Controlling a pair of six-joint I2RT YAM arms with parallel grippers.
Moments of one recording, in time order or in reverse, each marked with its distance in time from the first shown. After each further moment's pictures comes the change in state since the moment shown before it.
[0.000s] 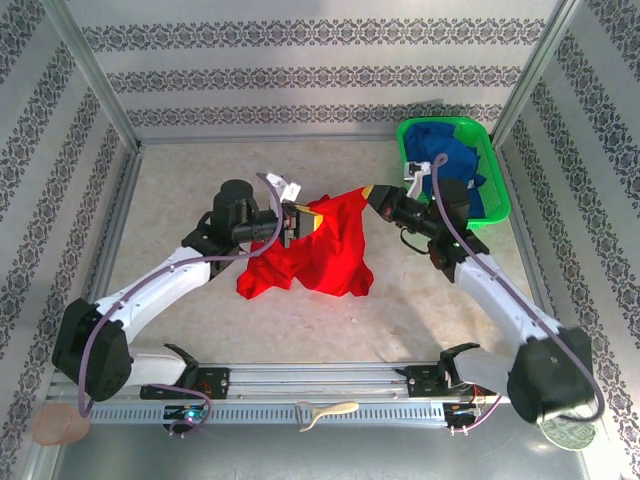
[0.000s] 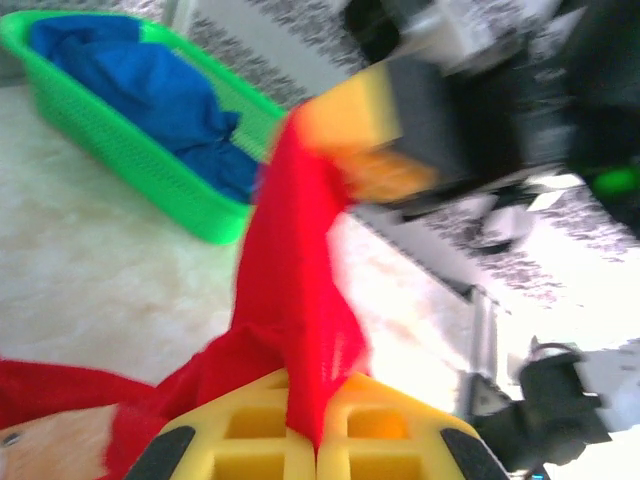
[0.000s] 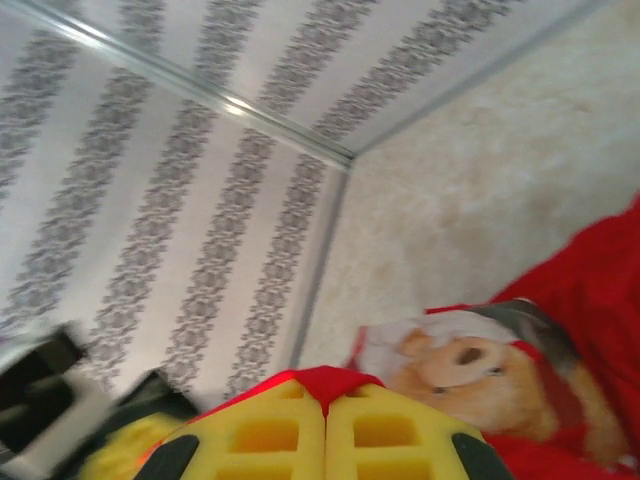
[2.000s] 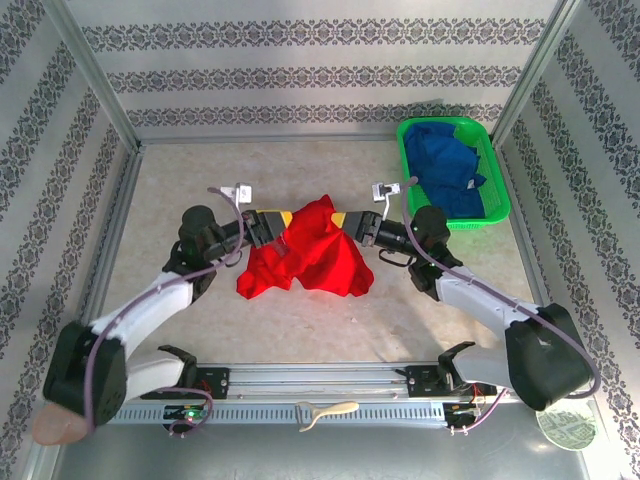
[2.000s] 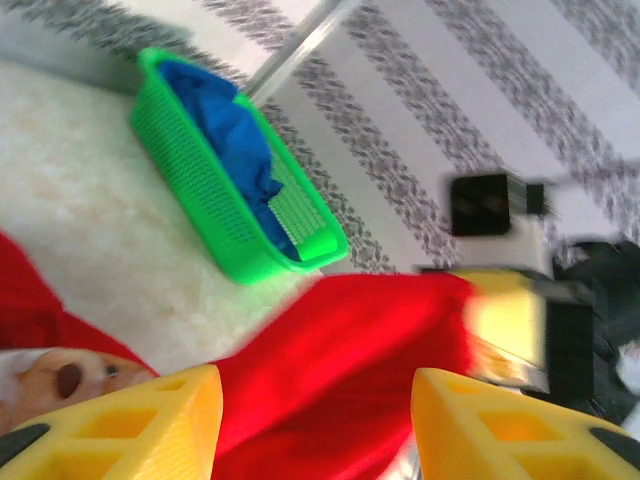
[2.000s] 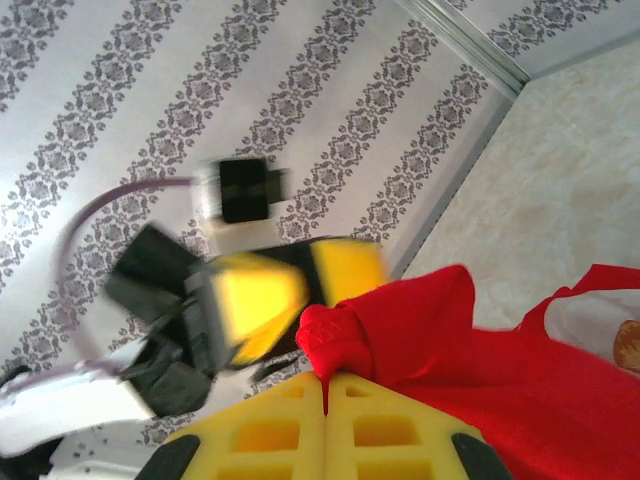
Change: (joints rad) left arm 0.127 -0.185 -0.315 0.322 -0.090 -0.362; right arm 0.164 0.027 -0.200 0.536 -0.160 0.048
